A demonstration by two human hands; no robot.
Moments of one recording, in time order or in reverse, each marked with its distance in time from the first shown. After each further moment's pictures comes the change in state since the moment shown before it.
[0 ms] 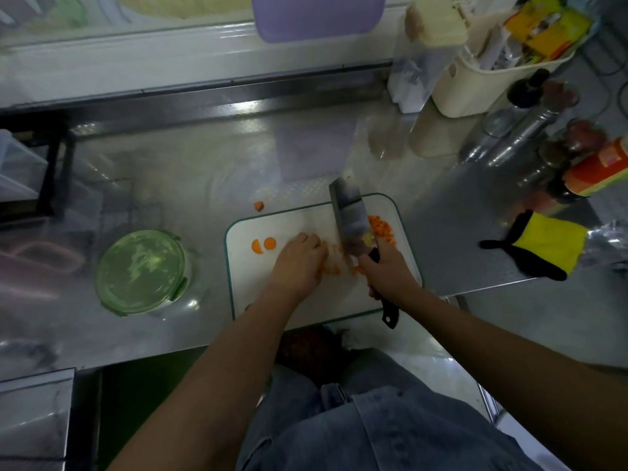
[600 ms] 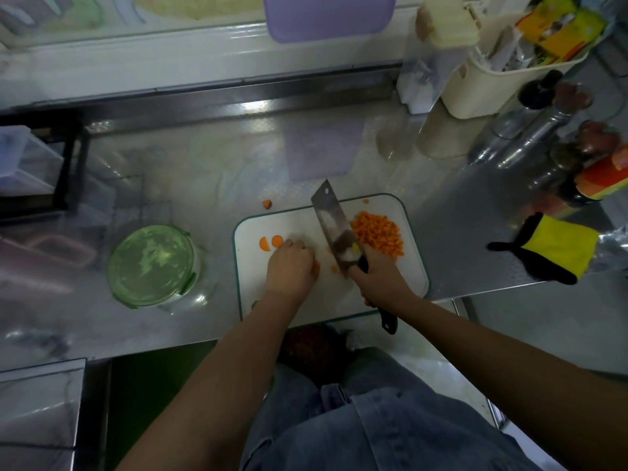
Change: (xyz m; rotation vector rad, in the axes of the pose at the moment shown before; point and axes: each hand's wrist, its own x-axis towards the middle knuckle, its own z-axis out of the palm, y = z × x) left_hand -0.018 -0.001 -0.008 0.071 -0.017 -0.289; right_hand -0.004 0.004 0.018 -0.169 -0.121 -0.116
